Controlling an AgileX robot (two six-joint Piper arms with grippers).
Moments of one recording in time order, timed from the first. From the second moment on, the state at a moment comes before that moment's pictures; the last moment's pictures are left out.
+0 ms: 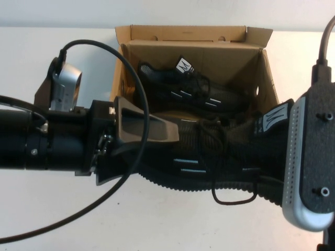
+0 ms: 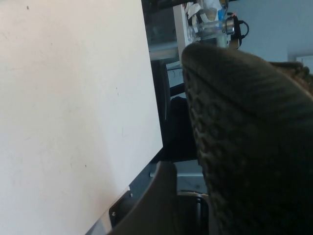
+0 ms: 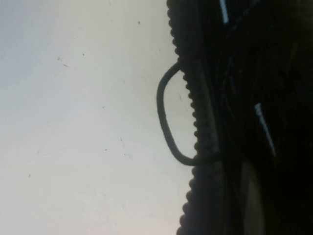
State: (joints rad) right arm 0.96 1.02 -1.18 -0.12 1.07 -0.48; left arm -0.31 1.22 -0.82 -1.39 1.08 0.51
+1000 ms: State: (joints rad) right arm 0.96 1.02 -1.19 -0.02 1.08 -0.43; left arm -0.31 1.23 -0.82 -1.37 1.05 0.57
